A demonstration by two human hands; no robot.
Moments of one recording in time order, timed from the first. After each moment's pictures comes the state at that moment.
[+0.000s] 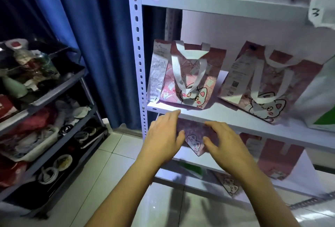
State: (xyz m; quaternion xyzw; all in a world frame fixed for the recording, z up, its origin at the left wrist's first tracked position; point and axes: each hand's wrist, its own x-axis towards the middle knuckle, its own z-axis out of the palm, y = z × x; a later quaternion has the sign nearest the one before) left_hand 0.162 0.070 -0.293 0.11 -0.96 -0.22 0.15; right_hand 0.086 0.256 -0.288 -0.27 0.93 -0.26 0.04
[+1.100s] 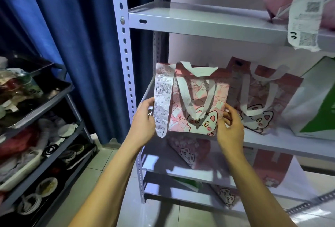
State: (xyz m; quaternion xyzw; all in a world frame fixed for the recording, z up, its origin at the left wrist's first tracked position) left_hand 0.107 0.001 -0.264 0.15 -0.83 -0.50 0.21; right_hand 0.010 0.224 -0.281 -0.04 0.78 -0.61 -0.11
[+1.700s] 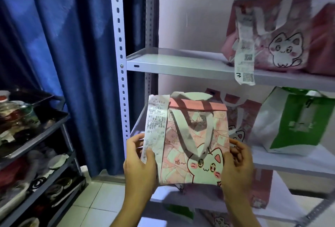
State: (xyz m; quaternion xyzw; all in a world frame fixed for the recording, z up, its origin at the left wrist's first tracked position) left_hand 0.199 0.097 -0.229 0.19 -0.69 -0.56 0.42; right_hand 0.113 0.283 -0.239 -0.04 0.65 -0.73 -0.21
